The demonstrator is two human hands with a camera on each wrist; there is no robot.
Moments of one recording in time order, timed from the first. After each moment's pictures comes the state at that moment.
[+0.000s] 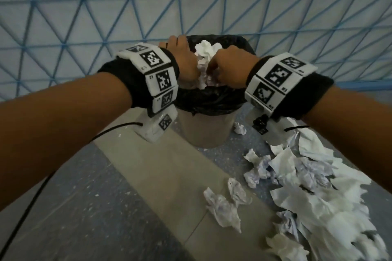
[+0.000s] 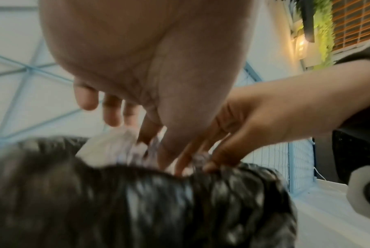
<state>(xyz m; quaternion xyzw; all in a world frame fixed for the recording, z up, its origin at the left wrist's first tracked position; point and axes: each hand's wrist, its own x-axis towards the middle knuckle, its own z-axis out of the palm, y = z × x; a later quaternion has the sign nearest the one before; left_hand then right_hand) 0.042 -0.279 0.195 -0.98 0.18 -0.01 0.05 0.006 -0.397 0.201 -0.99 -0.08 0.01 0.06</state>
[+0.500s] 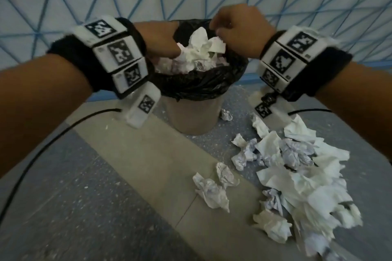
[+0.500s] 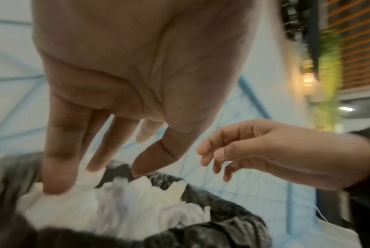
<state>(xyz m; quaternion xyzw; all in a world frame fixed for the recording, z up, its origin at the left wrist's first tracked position) 0.026 -0.276 0.233 -0.97 0.18 0.13 -0.08 -0.008 -0.439 0.217 -0.96 -0.05 -0.14 0.22</state>
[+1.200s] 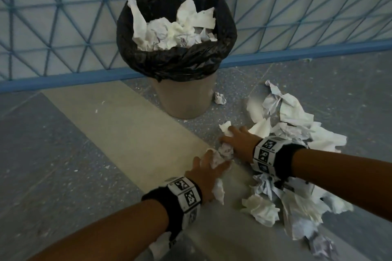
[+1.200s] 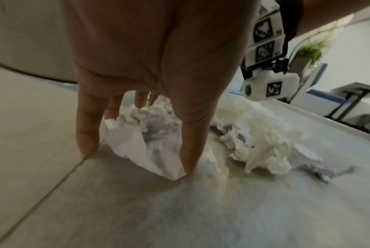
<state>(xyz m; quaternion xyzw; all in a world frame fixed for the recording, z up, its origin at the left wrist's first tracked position) -0.157 -0.315 -0.028 -0.87 0.32 0.37 -0.03 -0.118 -0.482 -0.025 -0.94 -0.11 0.32 -0.03</state>
